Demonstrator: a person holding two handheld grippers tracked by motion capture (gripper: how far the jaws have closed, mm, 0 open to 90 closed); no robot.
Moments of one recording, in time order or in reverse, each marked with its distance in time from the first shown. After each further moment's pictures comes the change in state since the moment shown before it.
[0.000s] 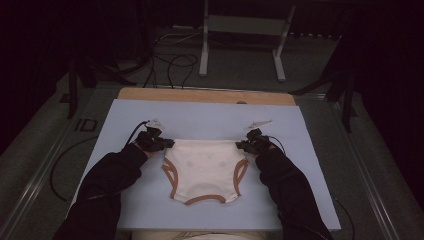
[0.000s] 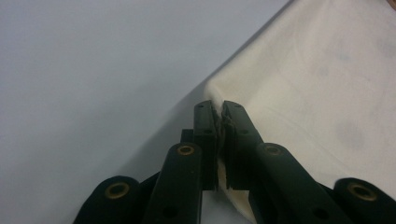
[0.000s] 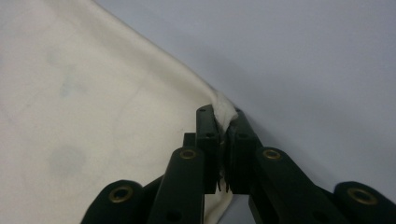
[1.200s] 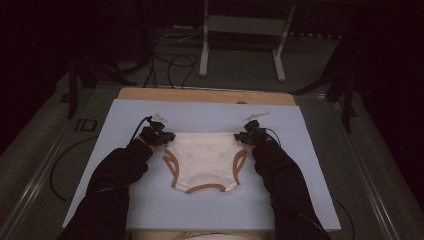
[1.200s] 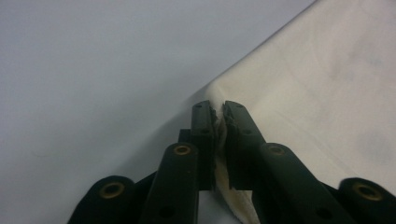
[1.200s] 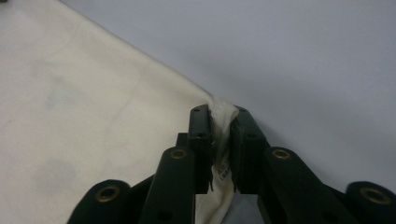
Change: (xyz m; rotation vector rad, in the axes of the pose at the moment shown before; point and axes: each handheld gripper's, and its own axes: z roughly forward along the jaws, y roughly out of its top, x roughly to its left) left arm 0.013 0.010 0.019 -0.001 0.133 -0.056; right arm -0.023 0.018 0.022 -0.018 -0.042 0.053
